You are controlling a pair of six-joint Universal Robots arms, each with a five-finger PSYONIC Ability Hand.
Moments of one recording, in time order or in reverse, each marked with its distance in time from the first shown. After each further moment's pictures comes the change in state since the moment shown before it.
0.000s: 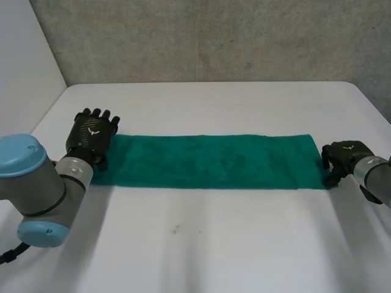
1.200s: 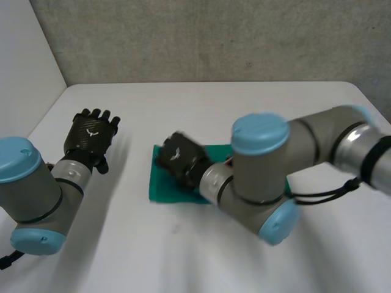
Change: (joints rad) left arm -0.013 0.068 -0.058 -0.005 -0.003 -0.024; right arm 0.744 0.108 -0.333 -0.012 -0.118 -0.313; left_hand 0.000 0.000 0.000 0.000 0.000; right_hand 0.320 0.412 0.414 0.432 0.454
